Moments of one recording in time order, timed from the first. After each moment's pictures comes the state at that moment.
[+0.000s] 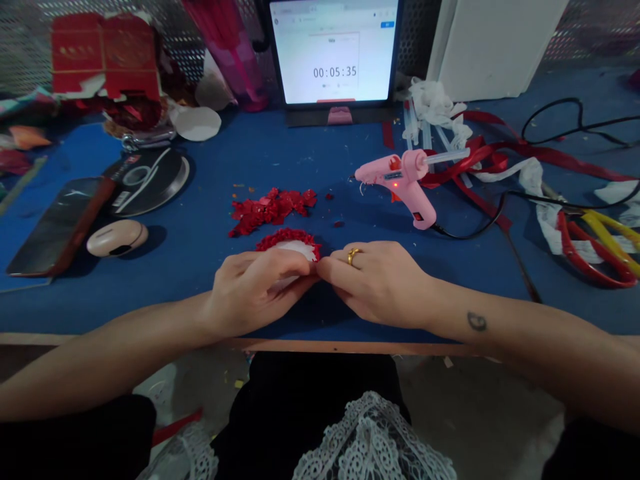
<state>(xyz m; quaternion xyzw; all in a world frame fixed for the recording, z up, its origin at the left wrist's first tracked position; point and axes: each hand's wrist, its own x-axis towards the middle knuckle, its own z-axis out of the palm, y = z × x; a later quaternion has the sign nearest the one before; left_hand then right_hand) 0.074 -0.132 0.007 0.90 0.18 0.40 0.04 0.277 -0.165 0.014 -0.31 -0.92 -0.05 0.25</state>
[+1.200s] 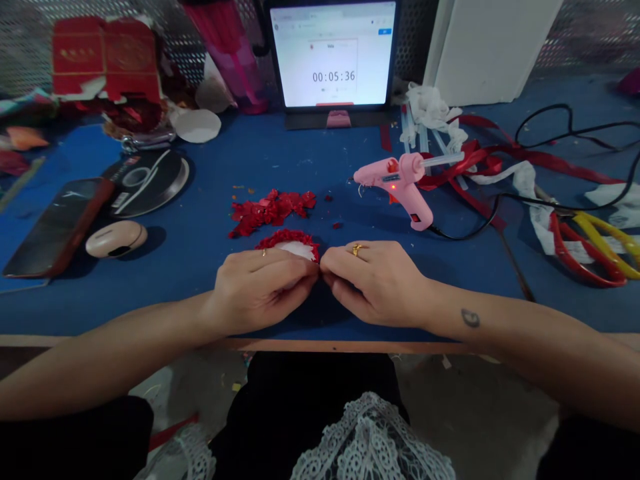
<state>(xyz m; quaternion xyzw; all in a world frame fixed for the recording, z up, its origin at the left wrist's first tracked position) 0.072 -0.132 0.009 0.91 0.17 0.37 0.02 0.276 -0.165 0.013 -0.34 -0.89 0.03 0.30</state>
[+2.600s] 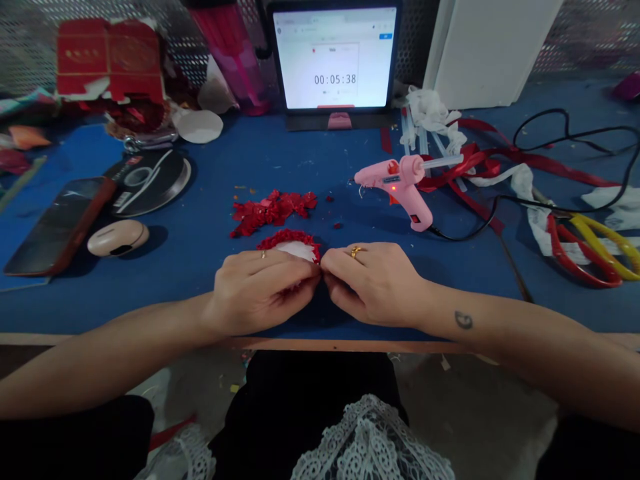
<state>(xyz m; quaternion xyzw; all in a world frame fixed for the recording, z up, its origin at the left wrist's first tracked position) 0.074 -0.135 0.008 0.90 0.18 0.40 0.01 0.273 -0.165 0.010 -0.34 -0.90 -0.03 0.28</state>
